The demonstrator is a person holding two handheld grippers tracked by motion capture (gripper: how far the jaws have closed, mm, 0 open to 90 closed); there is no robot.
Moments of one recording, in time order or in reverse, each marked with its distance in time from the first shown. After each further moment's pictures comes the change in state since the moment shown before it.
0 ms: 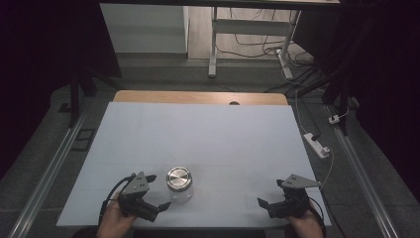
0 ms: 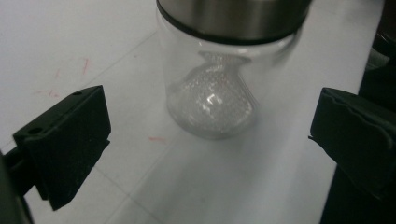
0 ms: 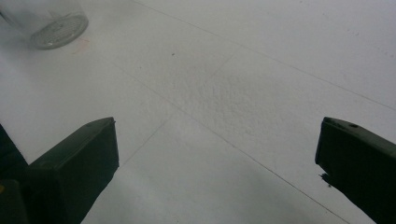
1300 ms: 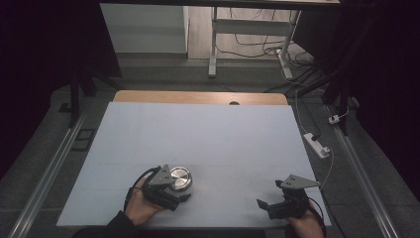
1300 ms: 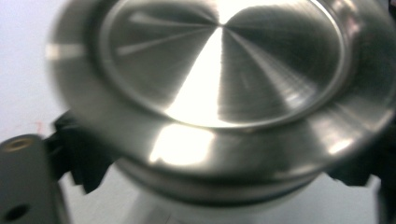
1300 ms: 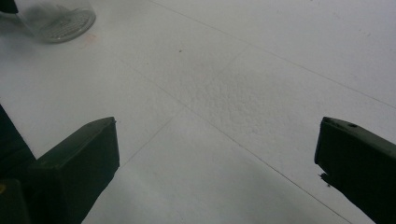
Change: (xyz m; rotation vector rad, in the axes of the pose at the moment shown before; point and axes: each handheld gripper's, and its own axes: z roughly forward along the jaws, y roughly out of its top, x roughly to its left) left arm 0.001 0.029 0.046 0.030 -0.074 0.102; right arm 0.001 0.000 0.000 0.010 0.023 -0.019
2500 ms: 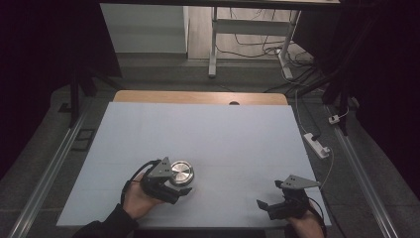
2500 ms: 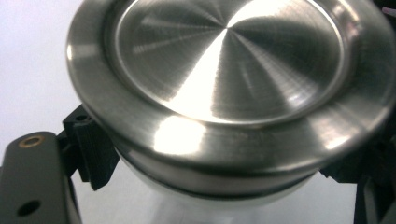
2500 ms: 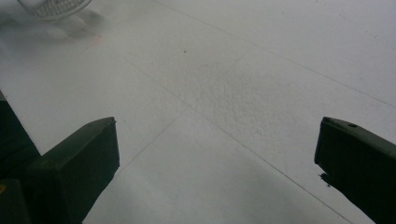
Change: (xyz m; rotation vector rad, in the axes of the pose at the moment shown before) left arm 0.000 0.033 -0.013 0.008 -0.003 0.049; right arm 0.000 0.000 0.000 -0.002 0.017 -0.006
